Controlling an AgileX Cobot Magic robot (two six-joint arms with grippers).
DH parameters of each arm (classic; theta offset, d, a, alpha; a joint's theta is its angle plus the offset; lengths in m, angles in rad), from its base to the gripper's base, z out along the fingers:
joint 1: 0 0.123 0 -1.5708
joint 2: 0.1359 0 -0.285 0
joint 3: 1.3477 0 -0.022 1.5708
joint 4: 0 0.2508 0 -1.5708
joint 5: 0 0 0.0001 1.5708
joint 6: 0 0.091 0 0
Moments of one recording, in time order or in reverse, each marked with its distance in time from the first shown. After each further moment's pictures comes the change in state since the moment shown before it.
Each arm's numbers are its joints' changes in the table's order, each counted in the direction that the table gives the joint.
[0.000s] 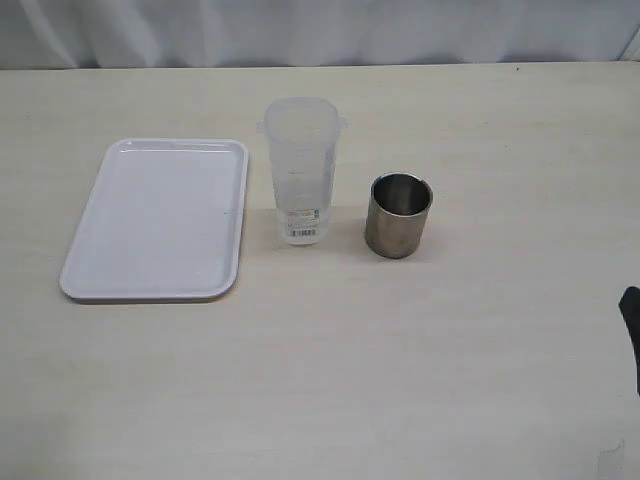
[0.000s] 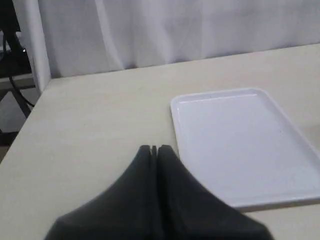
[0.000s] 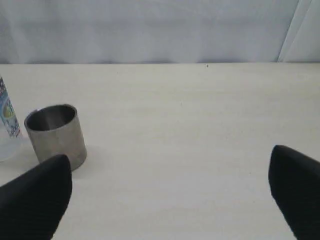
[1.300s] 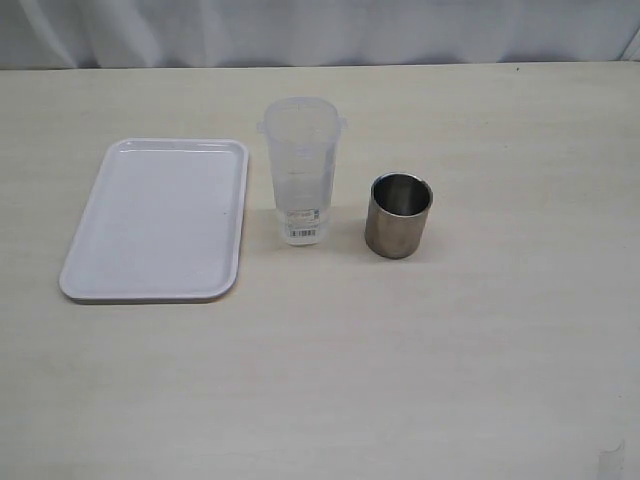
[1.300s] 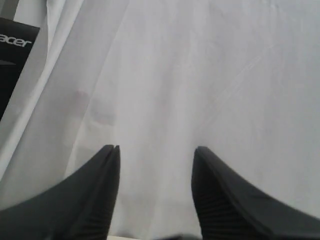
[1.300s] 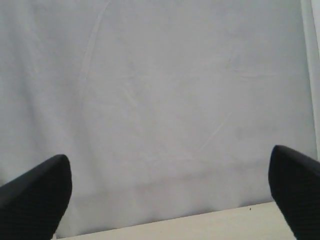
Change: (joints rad) left arm 0.000 0.082 -0.009 0.056 -0.655 -0.415; right arm 0.000 0.011 0.000 -0.009 -0.543 0.243
